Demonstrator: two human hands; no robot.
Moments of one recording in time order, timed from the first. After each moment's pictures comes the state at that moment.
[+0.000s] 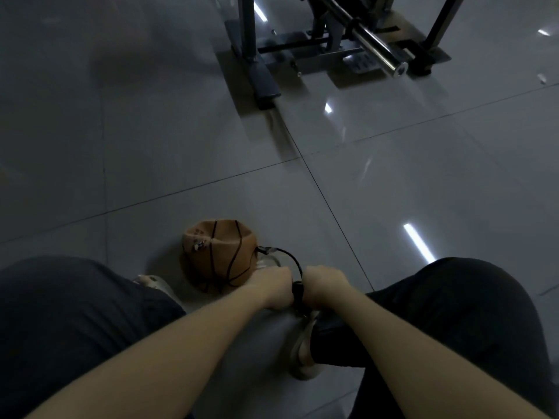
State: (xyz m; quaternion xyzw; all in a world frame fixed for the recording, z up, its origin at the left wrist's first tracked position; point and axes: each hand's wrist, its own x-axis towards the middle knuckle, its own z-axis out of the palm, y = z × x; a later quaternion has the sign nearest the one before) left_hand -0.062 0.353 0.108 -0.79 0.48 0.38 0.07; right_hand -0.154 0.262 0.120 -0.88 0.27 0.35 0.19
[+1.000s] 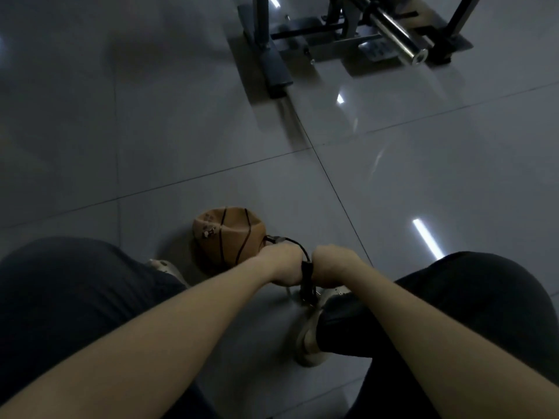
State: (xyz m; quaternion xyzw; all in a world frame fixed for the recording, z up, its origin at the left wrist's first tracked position) left_hand -0.050 0.343 0.135 -0.78 0.50 0.38 0.07; right_hand -0.140 0.253 0.134 -0.87 0.26 0.38 0.17
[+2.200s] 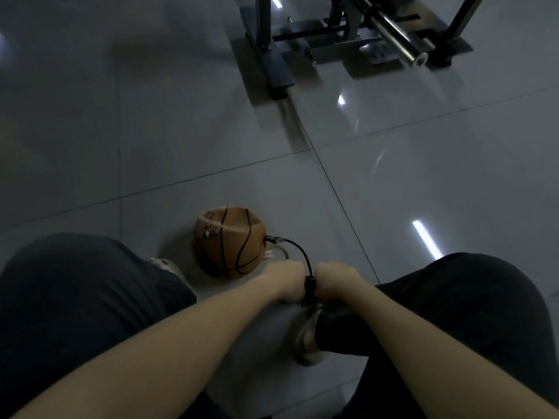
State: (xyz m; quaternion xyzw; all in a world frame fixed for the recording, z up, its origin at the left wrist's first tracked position) left_hand -0.077 0.358 0.120 -0.77 0.51 0.38 0.07; right_hand -0.163 0.268 0.123 -0.86 0.27 0.40 0.19
